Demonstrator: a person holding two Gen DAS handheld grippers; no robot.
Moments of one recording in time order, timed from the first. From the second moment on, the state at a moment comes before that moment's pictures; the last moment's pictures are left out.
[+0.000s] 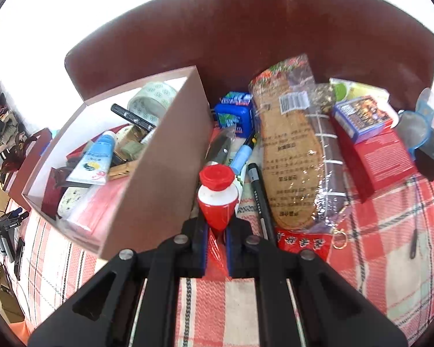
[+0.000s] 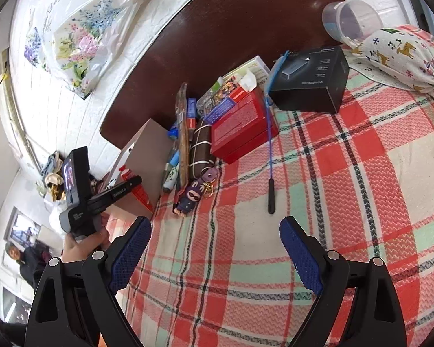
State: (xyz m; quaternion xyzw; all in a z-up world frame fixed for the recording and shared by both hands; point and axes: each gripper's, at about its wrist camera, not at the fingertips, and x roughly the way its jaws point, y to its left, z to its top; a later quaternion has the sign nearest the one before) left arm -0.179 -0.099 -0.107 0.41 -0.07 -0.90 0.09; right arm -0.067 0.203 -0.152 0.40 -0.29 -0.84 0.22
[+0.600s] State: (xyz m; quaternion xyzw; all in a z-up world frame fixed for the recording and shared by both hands) left arm -0.124 -0.147 -0.020 0.34 -0.01 -0.94 0.07; right arm -0.099 0.093 -0.109 0.39 -0.19 -0.85 0.30
